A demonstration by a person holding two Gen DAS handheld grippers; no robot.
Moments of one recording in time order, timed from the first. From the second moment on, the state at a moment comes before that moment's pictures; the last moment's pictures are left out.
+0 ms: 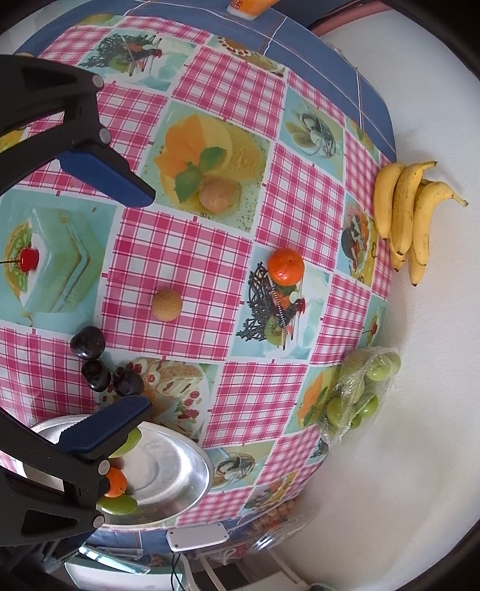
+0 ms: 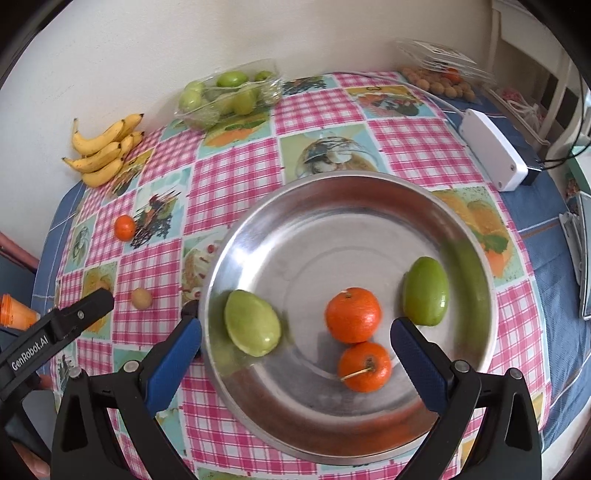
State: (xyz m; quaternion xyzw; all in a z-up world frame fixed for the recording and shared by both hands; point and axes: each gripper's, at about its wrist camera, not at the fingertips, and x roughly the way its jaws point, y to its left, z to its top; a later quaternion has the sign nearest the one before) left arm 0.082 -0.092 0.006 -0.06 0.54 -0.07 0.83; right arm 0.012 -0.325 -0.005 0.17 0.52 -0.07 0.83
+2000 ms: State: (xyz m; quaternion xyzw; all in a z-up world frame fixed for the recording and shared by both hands) left arm 0.085 -0.099 -0.044 -0.09 0.64 -0.12 0.75; right arm 0.021 -0.301 -0.015 0.16 0.56 -0.09 0.81
